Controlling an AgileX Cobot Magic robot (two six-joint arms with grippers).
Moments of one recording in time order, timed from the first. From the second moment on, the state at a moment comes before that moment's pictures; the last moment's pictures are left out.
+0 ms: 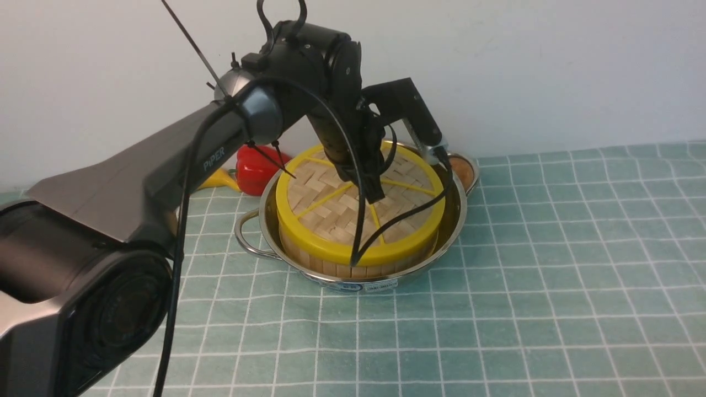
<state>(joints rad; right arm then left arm) 0.02 0.00 0.01 -0.18 0.34 0.39 -0.47 2.26 -2.09 0.08 1.04 0.72</state>
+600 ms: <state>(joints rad) 0.02 0.00 0.01 -0.18 0.34 0.39 -0.44 2.25 -2.09 0.03 1.05 0.67</state>
